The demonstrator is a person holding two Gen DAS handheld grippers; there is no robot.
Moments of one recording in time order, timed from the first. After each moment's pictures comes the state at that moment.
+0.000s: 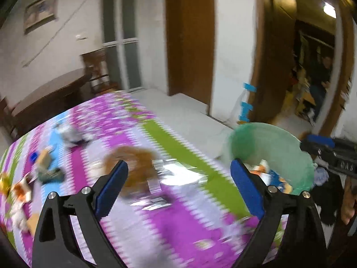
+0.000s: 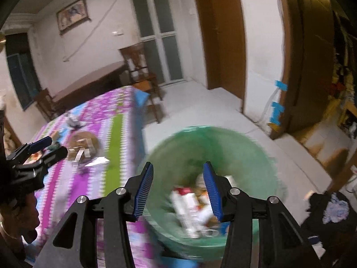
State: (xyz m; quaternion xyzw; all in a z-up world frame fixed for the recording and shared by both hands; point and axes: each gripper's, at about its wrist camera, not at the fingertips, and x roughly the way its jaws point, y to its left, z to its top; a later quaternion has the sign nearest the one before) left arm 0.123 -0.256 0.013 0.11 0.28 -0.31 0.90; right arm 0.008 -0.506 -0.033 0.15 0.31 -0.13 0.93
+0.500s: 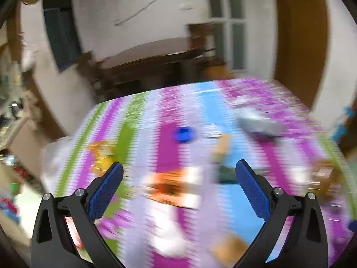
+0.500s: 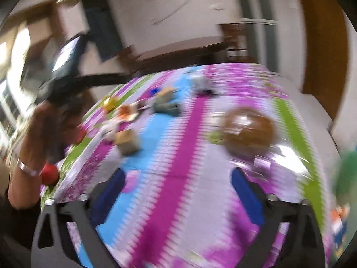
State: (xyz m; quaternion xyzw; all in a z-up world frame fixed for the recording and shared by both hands) left arm 0.293 -0.024 0.031 0.09 0.37 0.01 0.93; right arm 0.143 -0.241 -0.047 0.06 0.36 0.16 0.91
